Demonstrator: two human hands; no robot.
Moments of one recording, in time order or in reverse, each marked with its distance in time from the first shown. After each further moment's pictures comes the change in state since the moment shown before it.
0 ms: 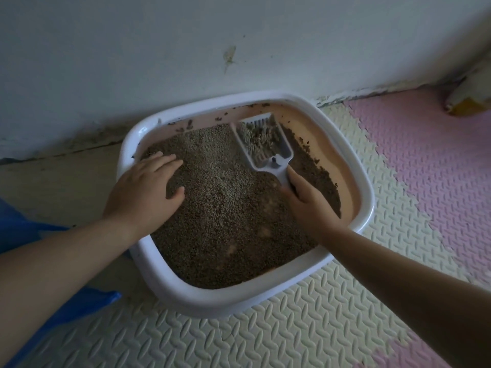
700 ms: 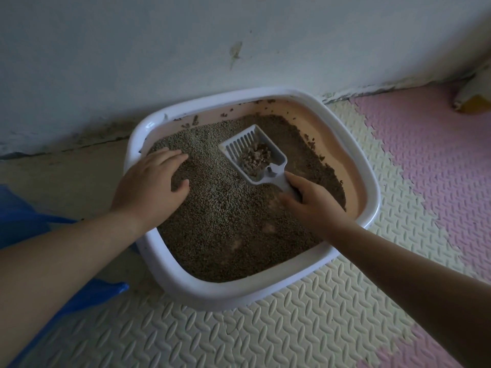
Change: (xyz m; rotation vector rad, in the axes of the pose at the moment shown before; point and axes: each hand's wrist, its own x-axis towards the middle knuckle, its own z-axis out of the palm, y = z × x) left_hand -0.001 0.002 -0.002 -0.042 0.044 -0.014; right_hand -0.006 -0.009 -0.006 -0.211 -0.076 -0.057
